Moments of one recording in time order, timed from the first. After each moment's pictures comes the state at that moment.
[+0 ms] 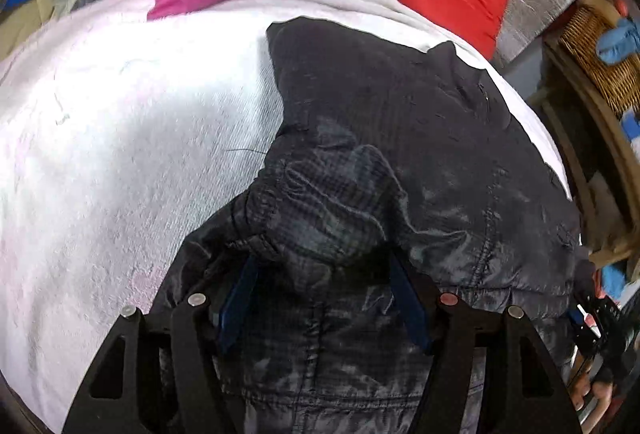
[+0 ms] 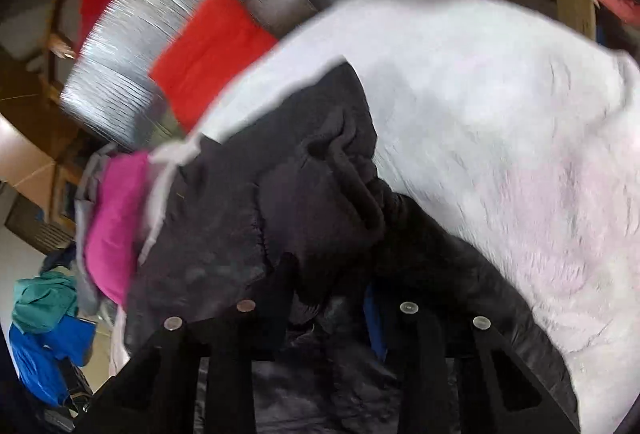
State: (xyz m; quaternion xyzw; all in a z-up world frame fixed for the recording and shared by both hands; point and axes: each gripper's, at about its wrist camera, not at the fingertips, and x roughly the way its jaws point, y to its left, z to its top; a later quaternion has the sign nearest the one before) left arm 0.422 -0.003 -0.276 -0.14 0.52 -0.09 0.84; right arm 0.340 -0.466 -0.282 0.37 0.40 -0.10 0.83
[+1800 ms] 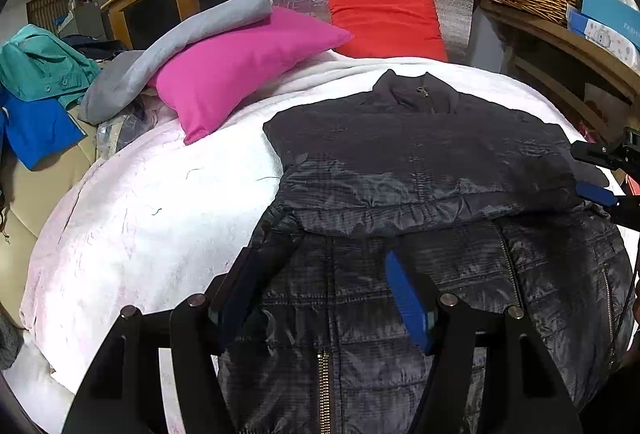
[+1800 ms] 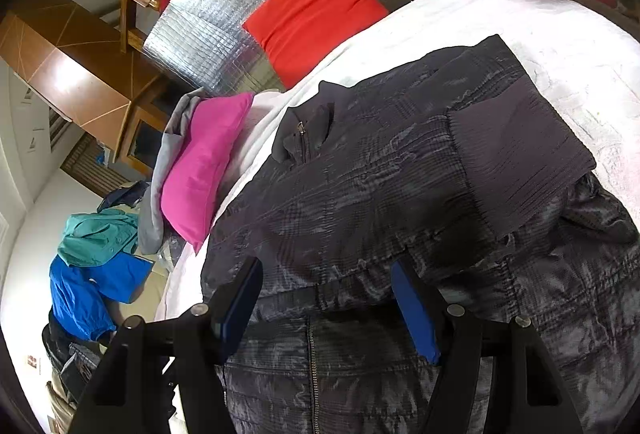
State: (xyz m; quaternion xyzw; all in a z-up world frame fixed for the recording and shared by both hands) left arm 0.307 -0.031 -0.217 0.07 0.38 -0.08 0.92; right arm 0.337 -0.378 -0.236 0.35 0.37 0.05 0.86
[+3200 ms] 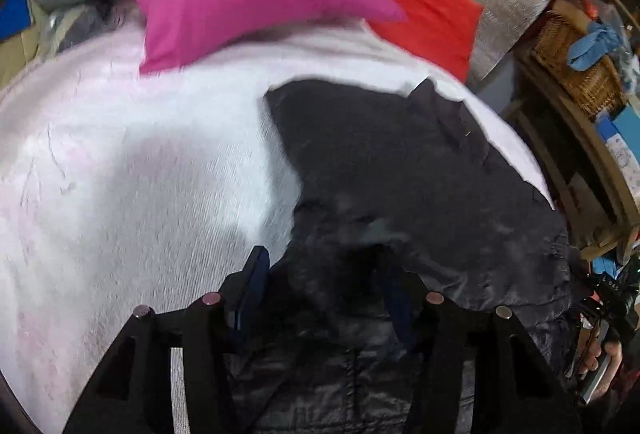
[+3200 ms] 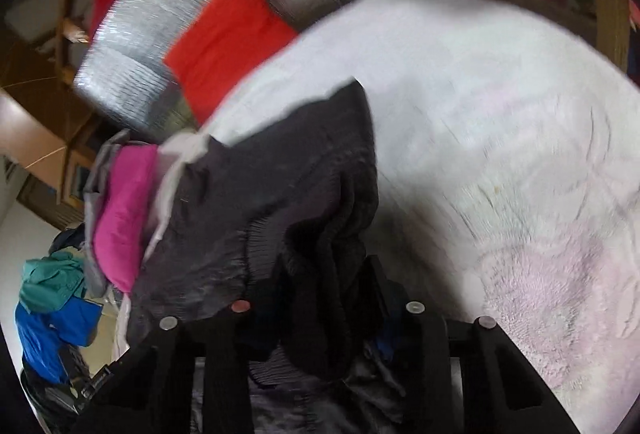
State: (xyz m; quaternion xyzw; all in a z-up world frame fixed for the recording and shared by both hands) left arm 0.435 0.027 -0.256 -0.13 0.45 -0.14 0.87; right arm 0.357 -0.493 -0.260 0.34 0.37 -0.04 0.86
